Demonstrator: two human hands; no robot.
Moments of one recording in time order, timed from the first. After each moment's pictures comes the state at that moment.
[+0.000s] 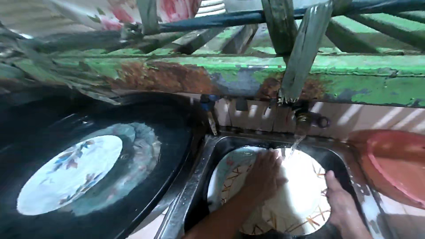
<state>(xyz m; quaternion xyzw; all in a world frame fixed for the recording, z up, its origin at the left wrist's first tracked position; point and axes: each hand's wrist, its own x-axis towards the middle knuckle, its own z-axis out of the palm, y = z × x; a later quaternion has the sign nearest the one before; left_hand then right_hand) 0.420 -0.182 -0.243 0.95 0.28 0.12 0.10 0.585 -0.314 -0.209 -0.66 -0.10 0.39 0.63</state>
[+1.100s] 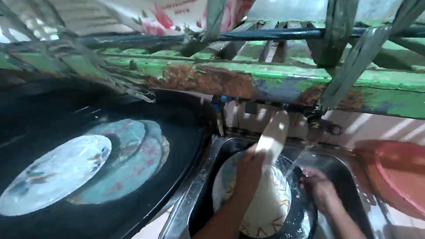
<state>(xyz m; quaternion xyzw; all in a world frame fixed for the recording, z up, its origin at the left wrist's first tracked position) 0.380 -0.188 -0.137 0.59 0.52 0.37 0.50 0.587 -0.262 -0.236 -0.72 -0.21 0.41 0.51</state>
